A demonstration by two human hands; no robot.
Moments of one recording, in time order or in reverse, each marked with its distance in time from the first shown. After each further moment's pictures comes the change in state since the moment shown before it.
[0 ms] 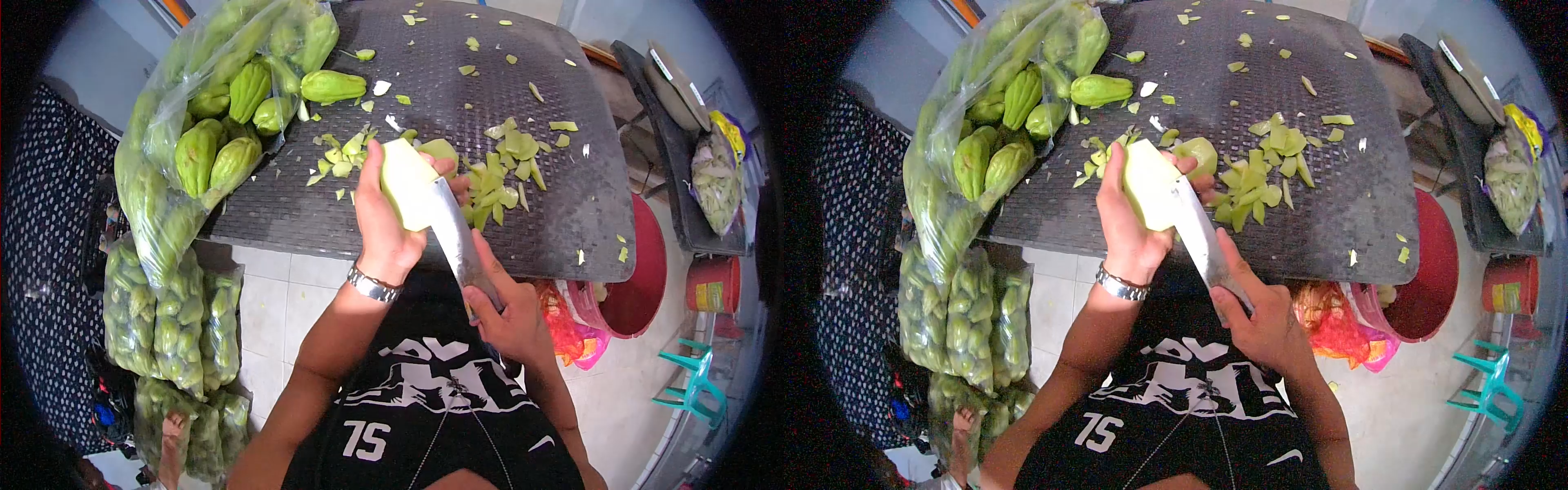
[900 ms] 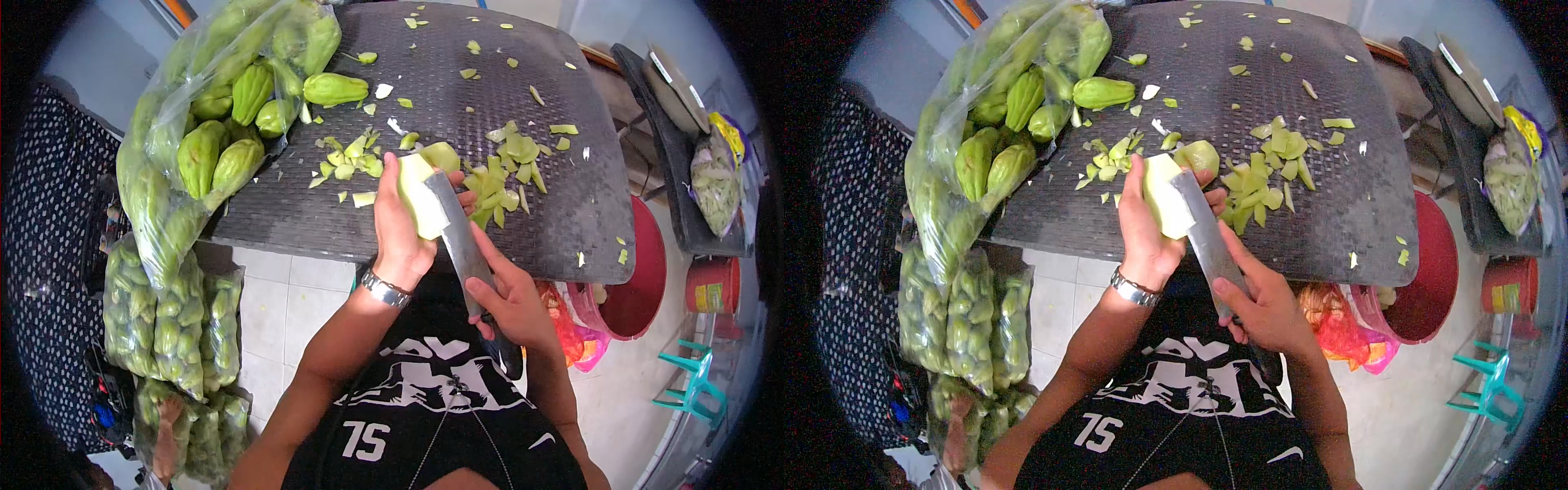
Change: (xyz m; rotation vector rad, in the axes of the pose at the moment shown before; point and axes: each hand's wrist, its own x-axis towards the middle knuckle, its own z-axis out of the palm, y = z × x) left_hand 0.000 -0.016 0.002 0.090 0.173 -0.042; right_hand 0.015 0.000 -0.007 0.503 -0.170 0.214
